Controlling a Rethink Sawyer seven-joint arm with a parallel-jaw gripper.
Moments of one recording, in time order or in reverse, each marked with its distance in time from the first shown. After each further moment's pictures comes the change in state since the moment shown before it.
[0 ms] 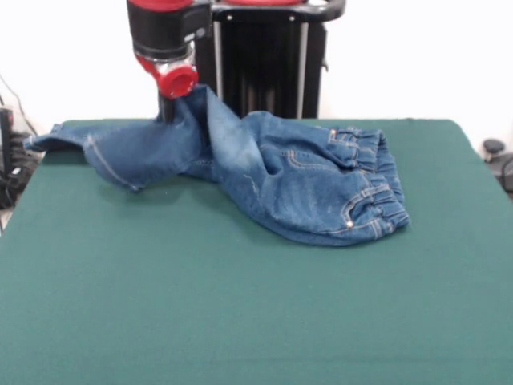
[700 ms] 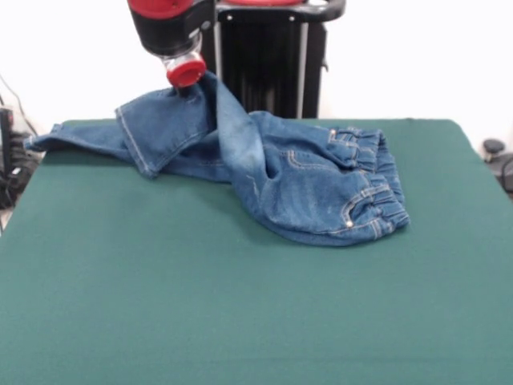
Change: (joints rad) arm 0.012 0.063 0.000 -0.102 0.101 0.328 0.000
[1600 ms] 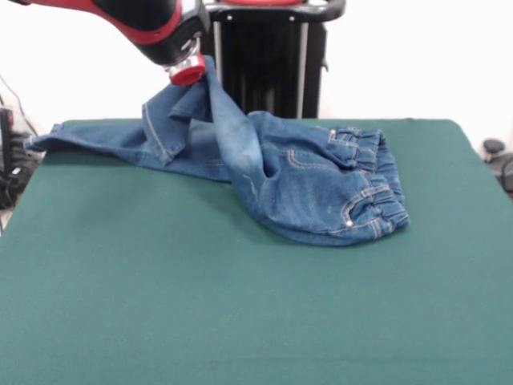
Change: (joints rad) arm -0.055 0.103 0.000 -0.045 0.075 0.243 0.000
